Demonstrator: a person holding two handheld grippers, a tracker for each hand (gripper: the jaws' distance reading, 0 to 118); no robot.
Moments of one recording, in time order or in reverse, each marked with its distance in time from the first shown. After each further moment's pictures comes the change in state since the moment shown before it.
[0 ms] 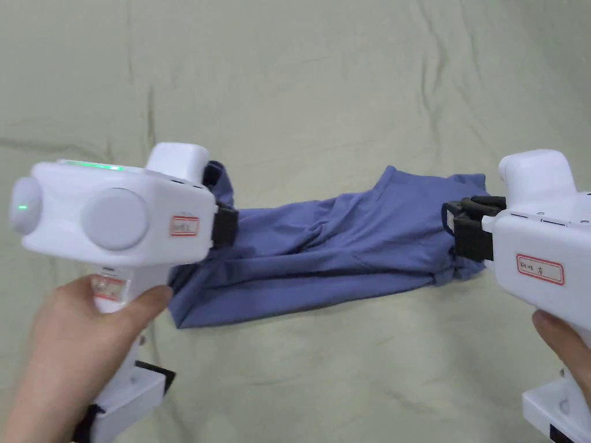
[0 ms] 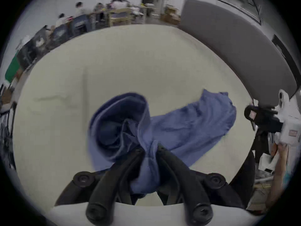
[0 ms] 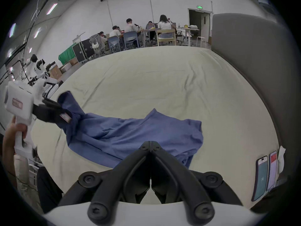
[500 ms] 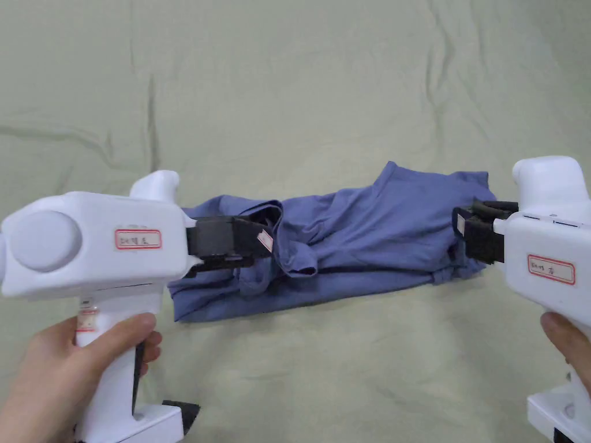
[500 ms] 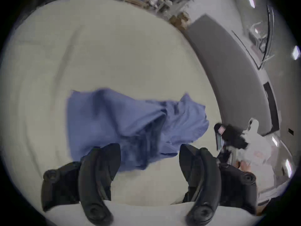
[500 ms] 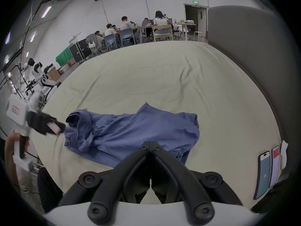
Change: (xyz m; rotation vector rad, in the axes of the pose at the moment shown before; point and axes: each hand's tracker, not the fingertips) left arm -0.054 -0.043 0.029 0.068 -0.254 0.399; right arm 0.013 -0.006 -0.008 -0.031 0.003 -0.037
